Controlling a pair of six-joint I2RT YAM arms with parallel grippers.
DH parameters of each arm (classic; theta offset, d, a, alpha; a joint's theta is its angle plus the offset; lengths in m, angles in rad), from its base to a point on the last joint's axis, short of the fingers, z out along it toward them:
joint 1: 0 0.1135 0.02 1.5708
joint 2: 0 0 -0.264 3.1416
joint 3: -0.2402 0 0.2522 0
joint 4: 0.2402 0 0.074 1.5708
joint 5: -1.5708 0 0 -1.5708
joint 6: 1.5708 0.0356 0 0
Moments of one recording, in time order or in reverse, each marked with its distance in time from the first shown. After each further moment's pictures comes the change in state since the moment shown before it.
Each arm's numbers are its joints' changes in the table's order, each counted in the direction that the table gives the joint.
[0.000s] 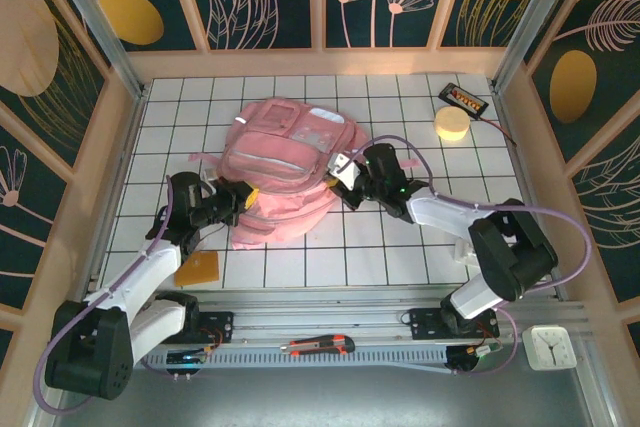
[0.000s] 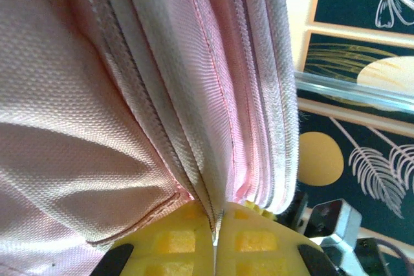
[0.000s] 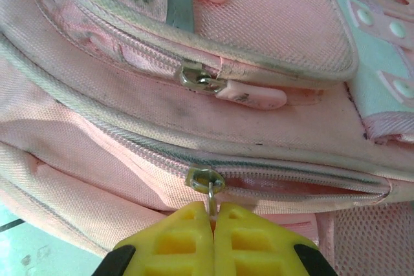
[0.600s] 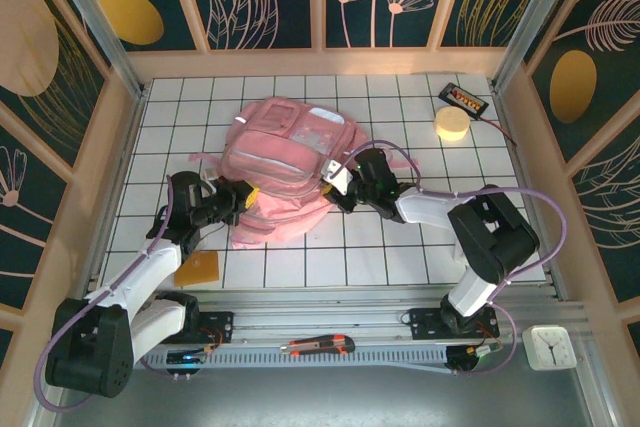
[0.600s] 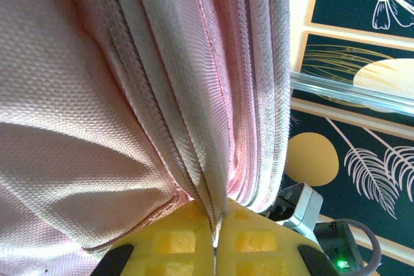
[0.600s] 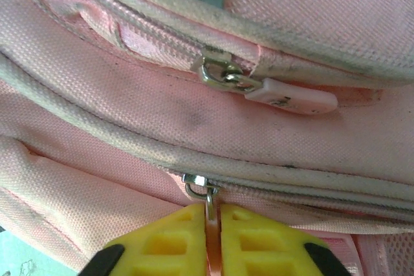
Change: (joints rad) left arm 0.000 -0.016 0.001 -0.034 -0.011 -0.030; right arm 0.026 -0.134 0.011 -0.125 0.012 -0.006
